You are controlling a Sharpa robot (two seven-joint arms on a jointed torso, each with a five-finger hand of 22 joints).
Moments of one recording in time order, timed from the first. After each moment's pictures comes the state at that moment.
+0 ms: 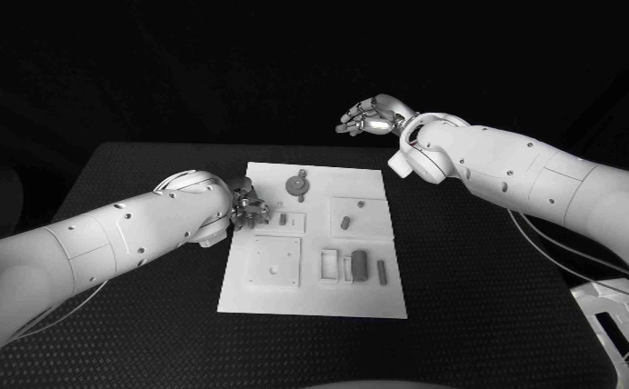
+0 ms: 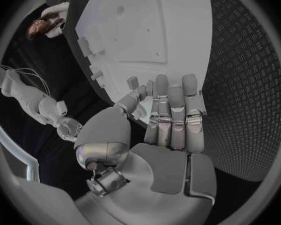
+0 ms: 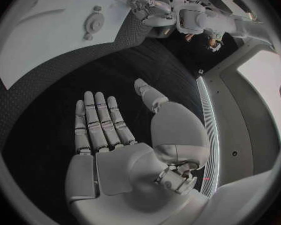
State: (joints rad) left arm 1.25 -0.47 -0.20 1.05 -1.07 -0.01 -0.38; left_hand 0.87 0.06 0.61 -0.30 0.26 1.13 0.06 0.31 0.73 1.36 -0.02 0.43 0.52 1.15 -0.11 1.15 0.57 0.01 1.25 -0.21 0.26 1.31; right arm 1.24 -0.60 0.03 1.02 -0.80 -0.23 0.12; right_hand 0.96 -0.09 0.52 -0.23 0.10 0.67 0.18 0.35 0.36 0.79 0.20 0.42 0.07 0.75 0.20 0.34 0.41 0.17 0.39 0.24 0.32 1.13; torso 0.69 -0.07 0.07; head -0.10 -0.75
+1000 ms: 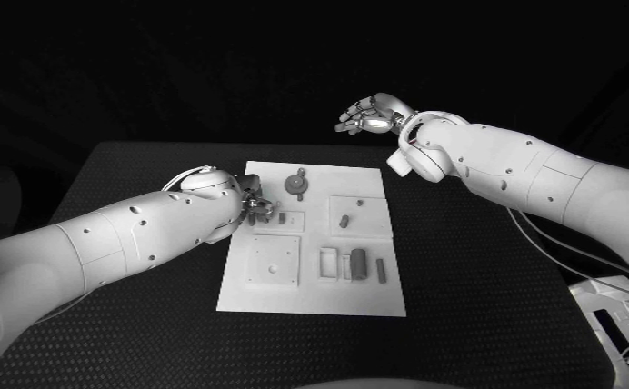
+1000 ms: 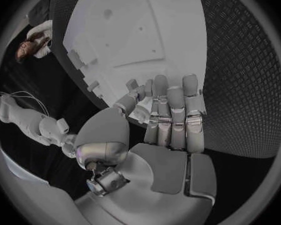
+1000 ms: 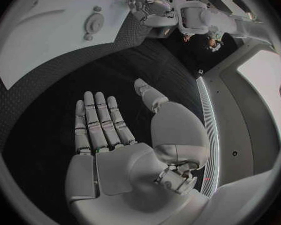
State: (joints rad) left arm 1.26 -0.44 -0.20 1.08 -1.25 0.00 -0.45; left_hand 0.85 0.05 0.61 -0.29 0.34 1.15 0.06 0.33 0.76 1.37 -0.03 0.49 0.55 1.16 -0.11 1.20 0.55 0.01 1.25 -0.21 0.33 1.31; right arm 1.24 -0.61 0.03 1.02 -0.80 -0.23 0.12; right_hand 0.96 -0.09 0.52 -0.23 0.10 0.67 0.18 0.35 0.36 0.79 0.20 0.41 0.07 0.75 0.21 0.34 0.41 0.17 0.39 0.24 0.32 1.13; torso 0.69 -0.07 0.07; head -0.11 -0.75
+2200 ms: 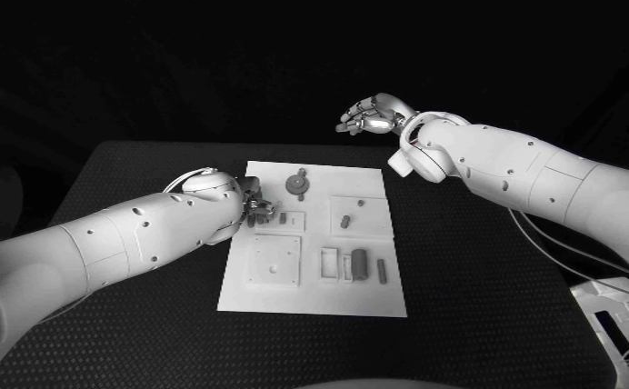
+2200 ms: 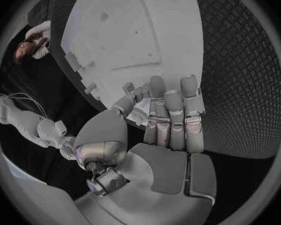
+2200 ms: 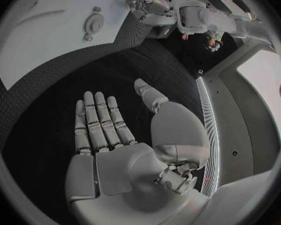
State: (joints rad) left arm 1.25 -0.44 -0.20 1.07 -1.26 0.01 -0.47; left_hand 0.77 0.05 0.61 -0.29 0.36 1.18 0.03 0.37 0.81 1.39 -0.07 0.56 0.58 1.19 -0.14 1.27 0.52 0.01 1.28 -0.24 0.43 1.31; right arm 1.24 -0.61 0.03 1.02 -0.80 -0.22 0.12; right_hand 0.96 -0.09 0.52 -0.23 0.10 0.67 0.18 0.35 0.36 0.79 0.20 0.41 0.07 0.75 0.21 0.34 0.41 0.17 0.39 0.24 0.32 1.13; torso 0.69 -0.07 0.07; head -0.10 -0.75
